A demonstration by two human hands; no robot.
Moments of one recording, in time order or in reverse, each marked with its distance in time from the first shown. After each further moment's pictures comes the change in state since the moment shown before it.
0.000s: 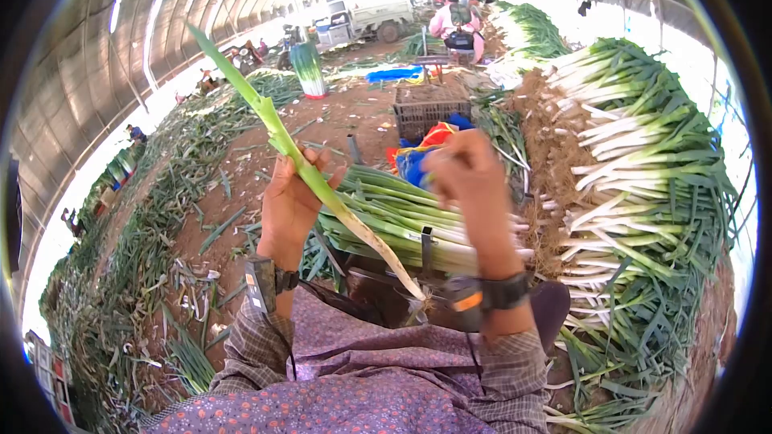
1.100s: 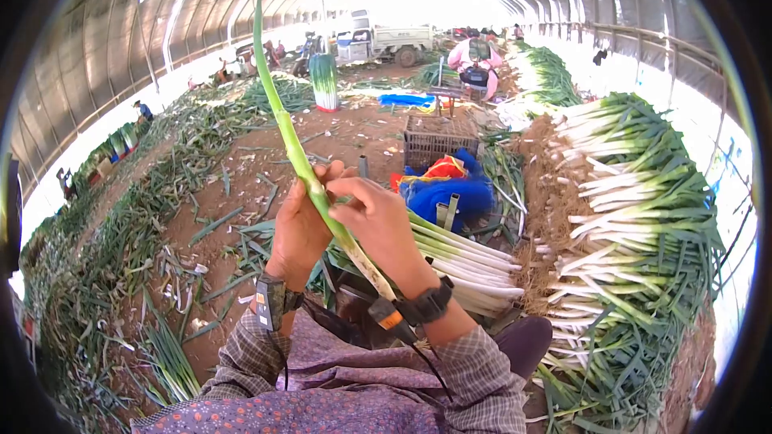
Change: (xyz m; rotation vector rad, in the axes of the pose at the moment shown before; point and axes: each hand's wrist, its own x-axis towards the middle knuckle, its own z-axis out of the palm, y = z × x) left_hand -0.015 0.008 0.001 -0.089 -0.099 0.051; right_hand 0.003 0.028 0.113 -0.225 -0.364 -0.205
